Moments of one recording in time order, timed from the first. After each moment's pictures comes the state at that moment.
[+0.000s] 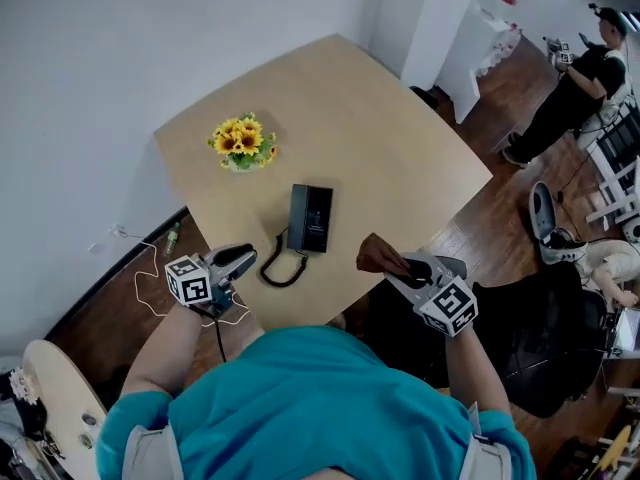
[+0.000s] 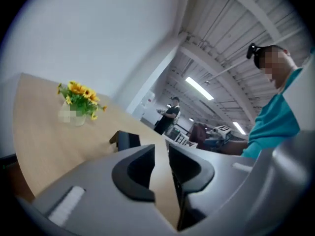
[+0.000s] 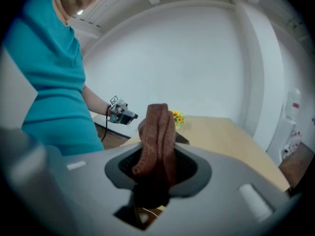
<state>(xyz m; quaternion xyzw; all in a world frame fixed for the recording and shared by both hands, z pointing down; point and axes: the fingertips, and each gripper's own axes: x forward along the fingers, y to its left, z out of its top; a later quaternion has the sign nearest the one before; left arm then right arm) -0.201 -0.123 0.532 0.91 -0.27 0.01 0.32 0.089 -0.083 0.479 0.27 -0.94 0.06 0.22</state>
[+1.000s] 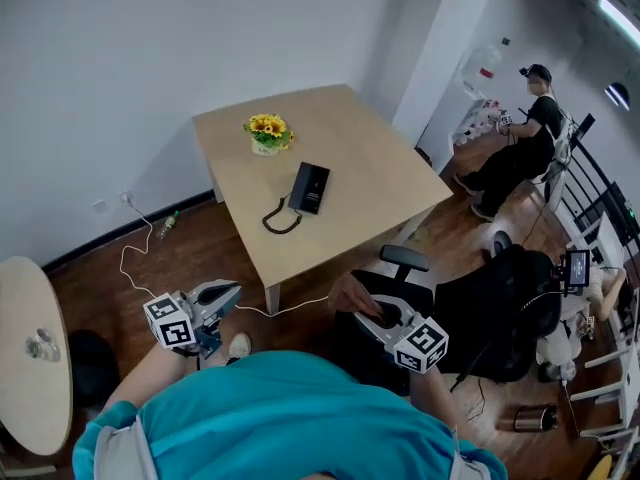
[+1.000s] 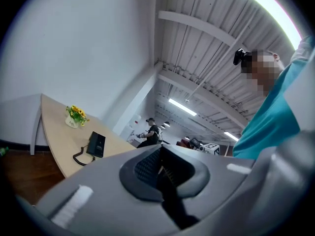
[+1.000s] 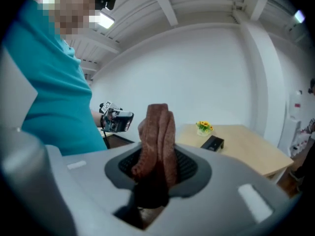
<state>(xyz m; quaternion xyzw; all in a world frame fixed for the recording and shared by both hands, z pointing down) -0.189 0.261 0.418 0.92 -0.30 -0.12 0.23 0.057 0.258 0.424 0.23 -0.96 0.03 0.15</state>
